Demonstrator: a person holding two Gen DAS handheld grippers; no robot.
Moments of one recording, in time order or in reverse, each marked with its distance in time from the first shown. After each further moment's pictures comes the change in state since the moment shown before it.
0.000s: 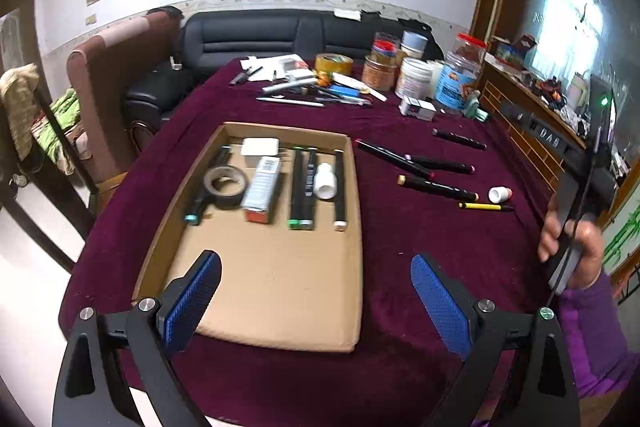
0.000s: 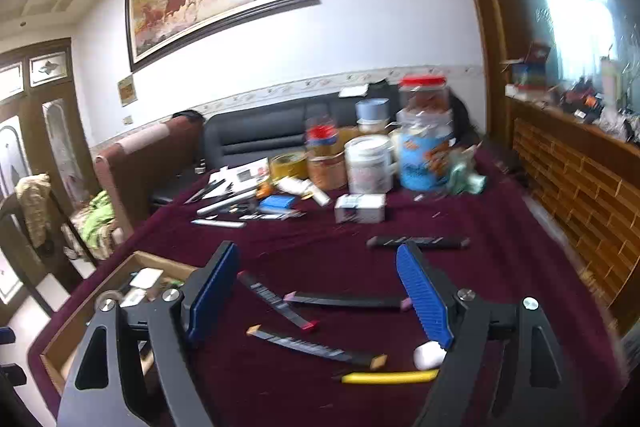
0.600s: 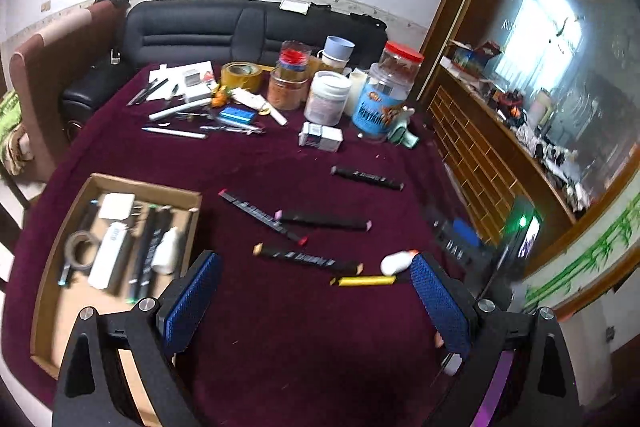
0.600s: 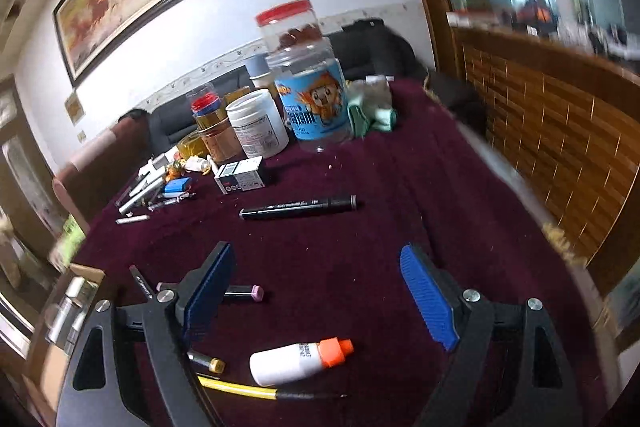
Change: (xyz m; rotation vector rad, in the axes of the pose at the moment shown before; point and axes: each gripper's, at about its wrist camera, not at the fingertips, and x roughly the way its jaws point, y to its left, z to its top) left arm 0.045 -0.143 0.111 -0.047 0.046 -0.186; right arm 0.057 -0.153 -0.028 0.226 0.158 -0.085
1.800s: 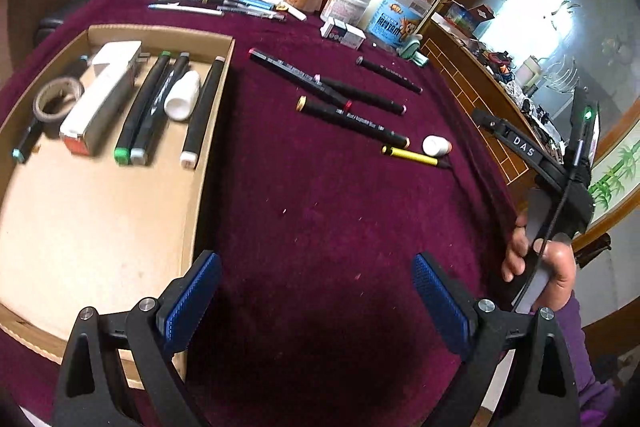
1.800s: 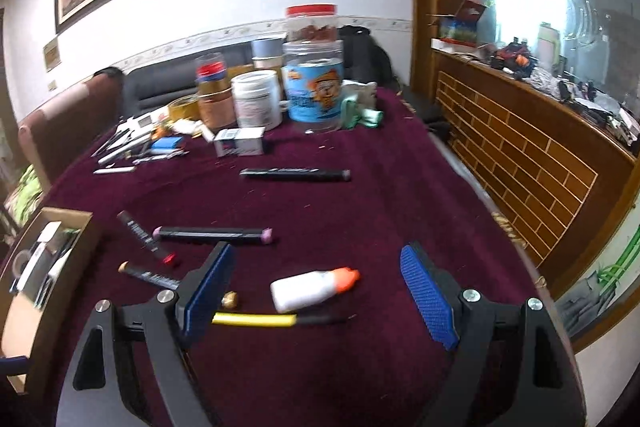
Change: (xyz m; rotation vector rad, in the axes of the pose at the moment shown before) left arm 0.041 0.106 -0.128 -0.042 0.185 -0.151; right arm -0.051 0.075 -0.041 -0.189 0.012 -0.204
